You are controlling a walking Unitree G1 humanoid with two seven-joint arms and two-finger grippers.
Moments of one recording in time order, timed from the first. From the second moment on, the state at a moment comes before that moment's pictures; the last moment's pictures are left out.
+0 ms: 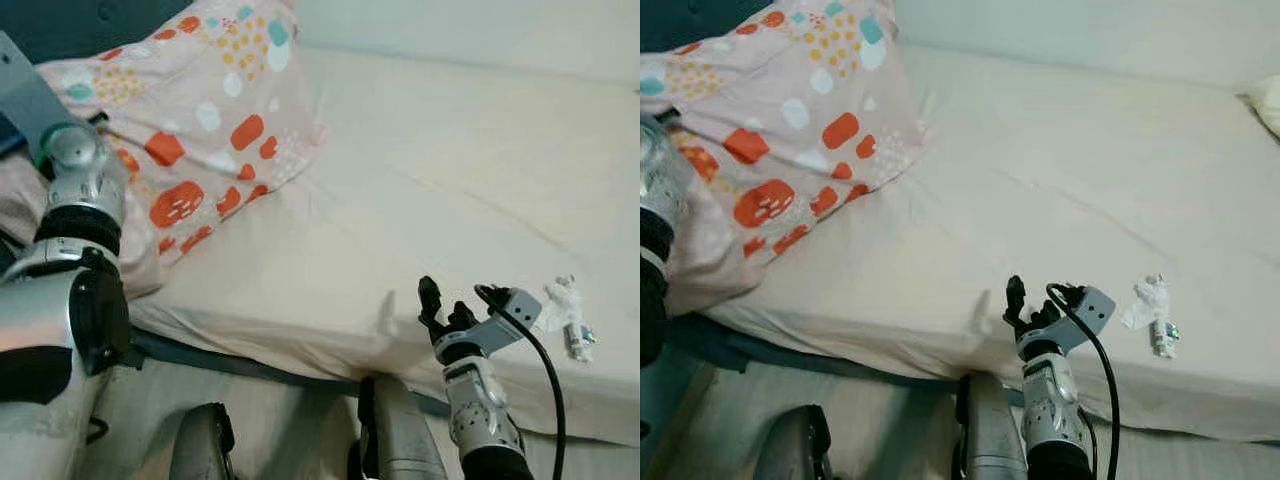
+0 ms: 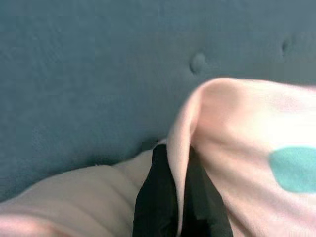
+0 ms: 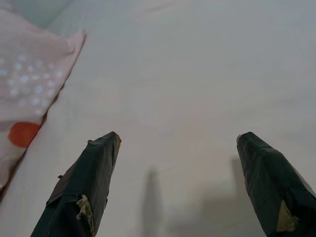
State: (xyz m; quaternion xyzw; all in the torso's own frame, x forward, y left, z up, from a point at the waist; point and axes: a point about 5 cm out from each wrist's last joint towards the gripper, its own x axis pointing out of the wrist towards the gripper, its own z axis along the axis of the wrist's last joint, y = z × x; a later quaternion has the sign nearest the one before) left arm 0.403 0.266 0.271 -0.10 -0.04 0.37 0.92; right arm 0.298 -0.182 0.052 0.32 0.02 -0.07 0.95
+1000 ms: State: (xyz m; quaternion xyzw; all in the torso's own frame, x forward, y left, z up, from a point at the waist) left arm 0.400 0.214 0.379 0.11 -0.32 0.22 0.91; right arm 0.299 -0.176 0.052 0.32 0.02 -0.07 0.95
